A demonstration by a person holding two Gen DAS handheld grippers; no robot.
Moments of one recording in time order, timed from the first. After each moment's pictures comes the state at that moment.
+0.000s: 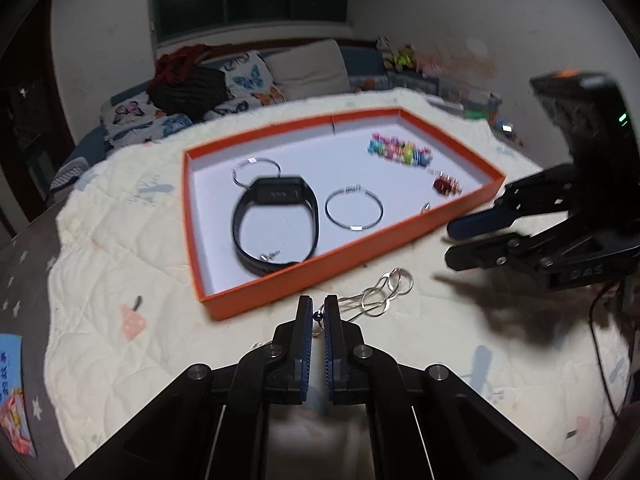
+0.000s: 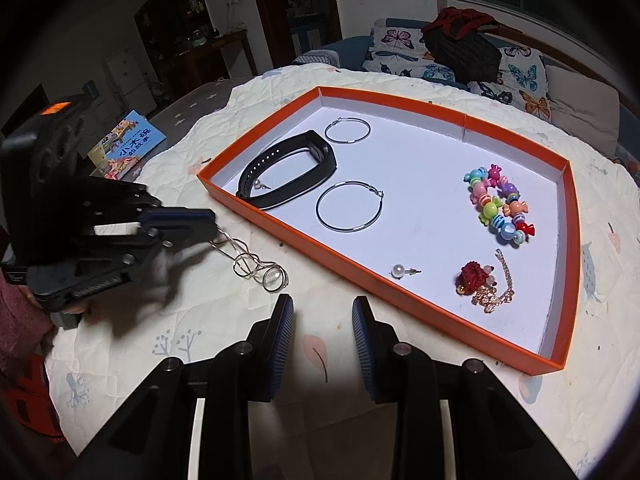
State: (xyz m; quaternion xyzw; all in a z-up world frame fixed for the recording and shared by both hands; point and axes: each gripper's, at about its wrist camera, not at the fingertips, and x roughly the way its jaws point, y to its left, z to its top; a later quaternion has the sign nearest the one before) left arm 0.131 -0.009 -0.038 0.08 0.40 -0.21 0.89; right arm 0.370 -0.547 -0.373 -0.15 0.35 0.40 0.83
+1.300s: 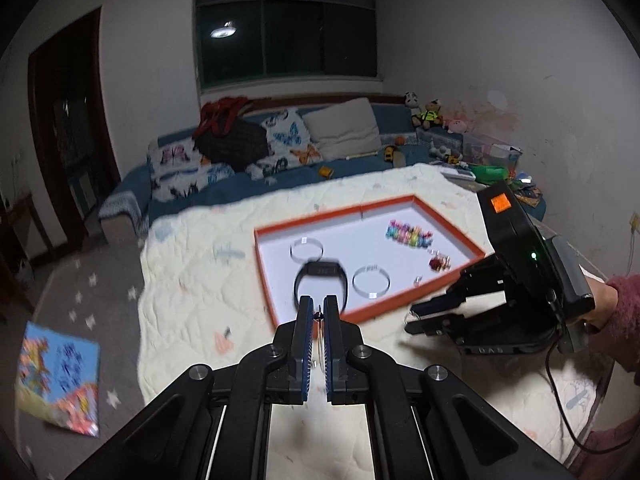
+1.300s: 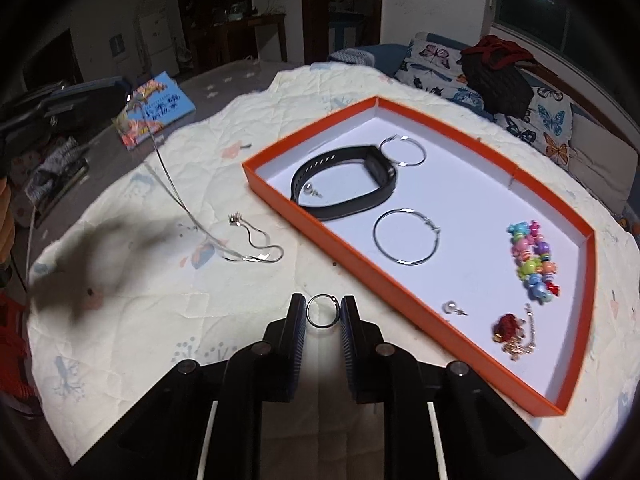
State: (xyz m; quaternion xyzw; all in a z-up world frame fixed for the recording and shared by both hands) left arm 0.065 0.021 0.075 0.07 0.30 -0.15 0.94; right arm 0.344 -0.519 -0.360 -0.22 0.32 0.42 0.82
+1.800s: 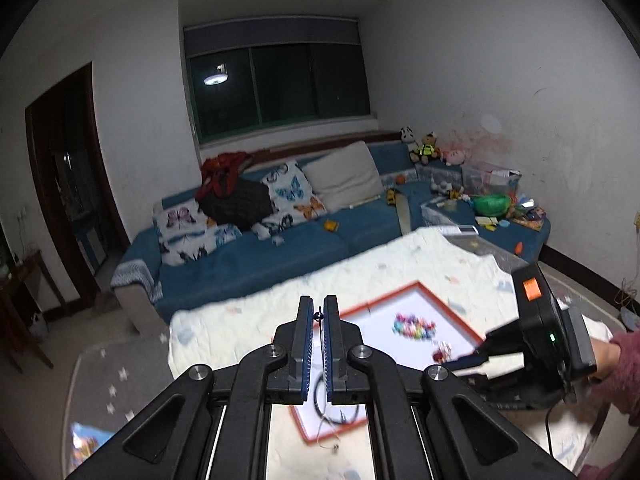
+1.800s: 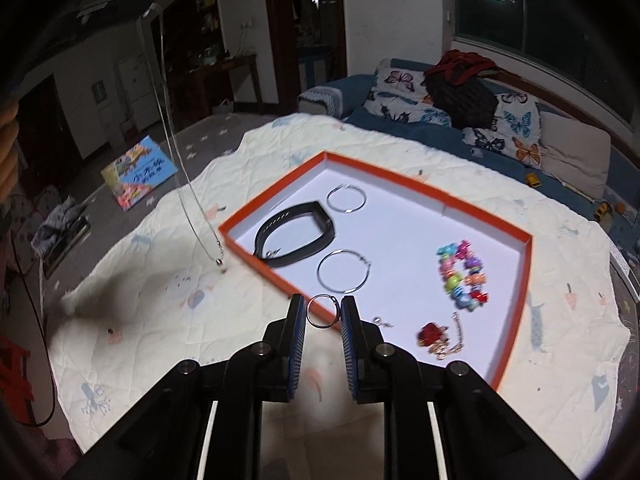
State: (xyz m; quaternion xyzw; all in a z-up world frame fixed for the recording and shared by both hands) left arm 0.110 -0.005 0.197 0.10 0.23 -0.15 0.96; right arm 0.357 -0.550 -0.317 -0.16 0.28 0.40 0.86
